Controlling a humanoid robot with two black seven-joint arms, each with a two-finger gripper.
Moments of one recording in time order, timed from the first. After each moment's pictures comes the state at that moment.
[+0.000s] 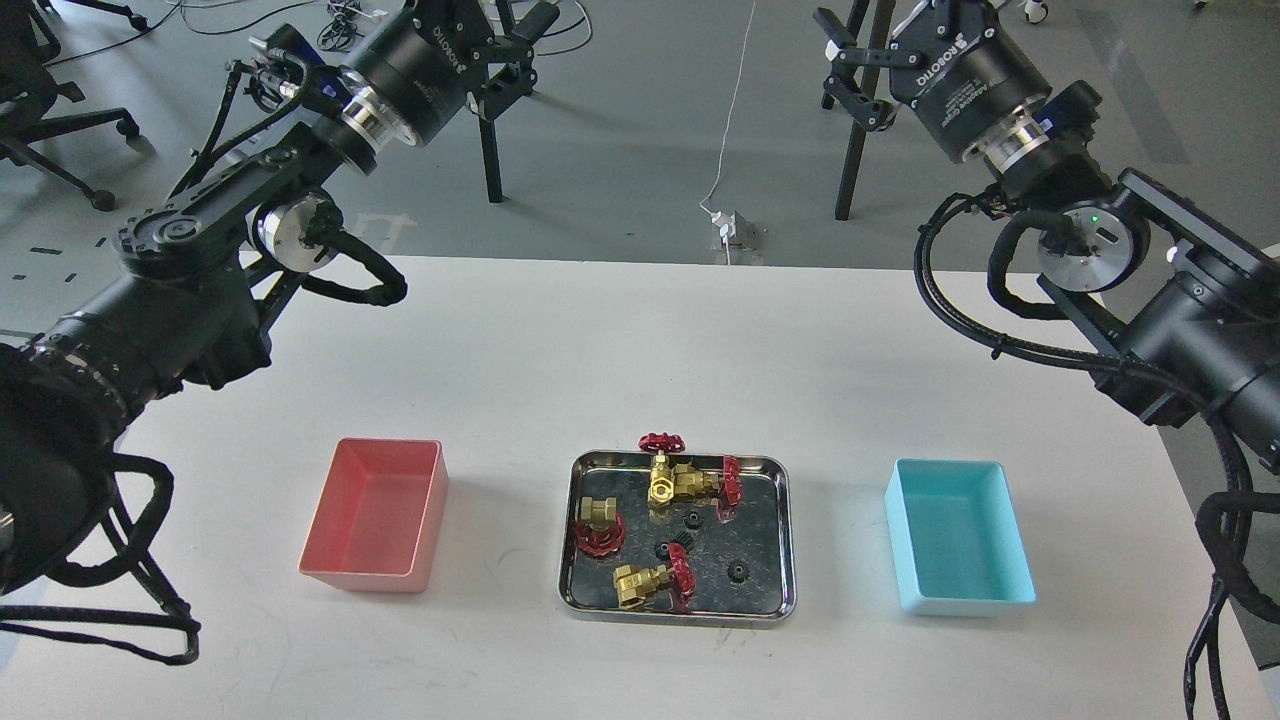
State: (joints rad) left arm -1.06 0.23 -0.49 -0.58 0.29 -0.49 -0.49; right arm 0.94 -0.35 0.68 0.78 0.02 0.49 0.33
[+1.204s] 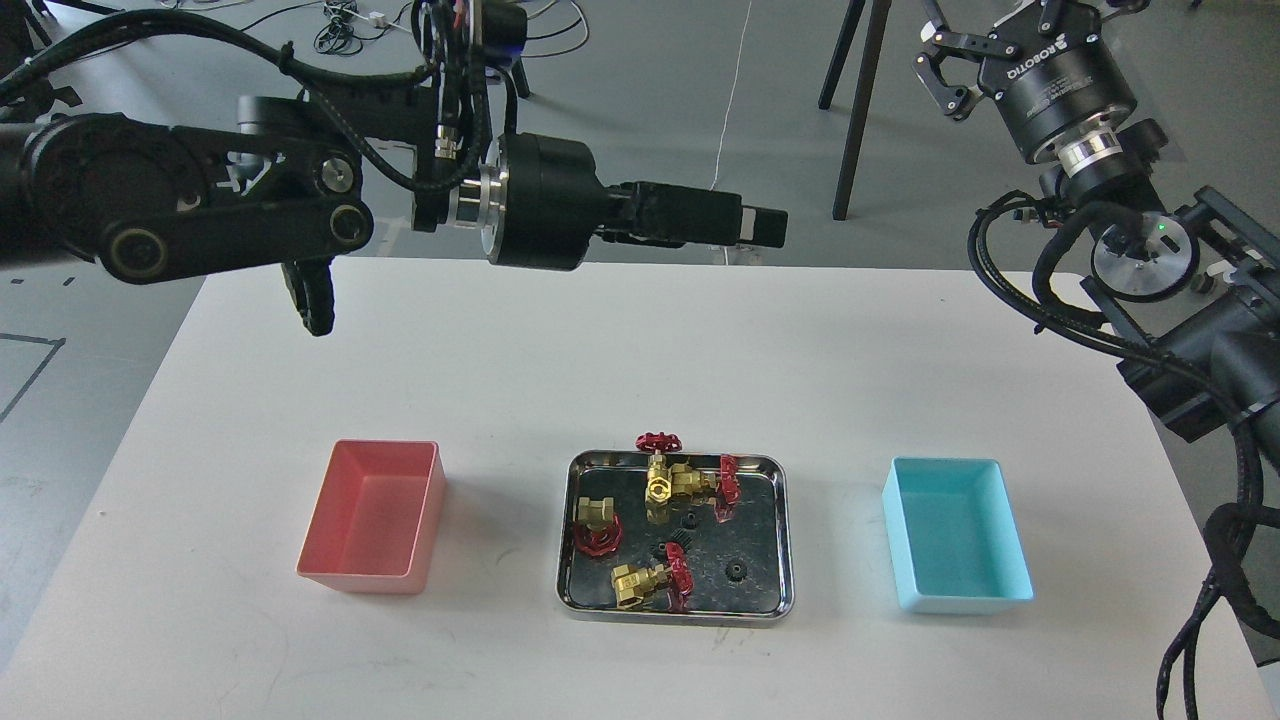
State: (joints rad) left arm -1.79 0.42 0.57 -1.40 0.78 -0.13 -0.49; right arm 0.93 -0.34 0.80 0.74 0.15 0.49 0.27
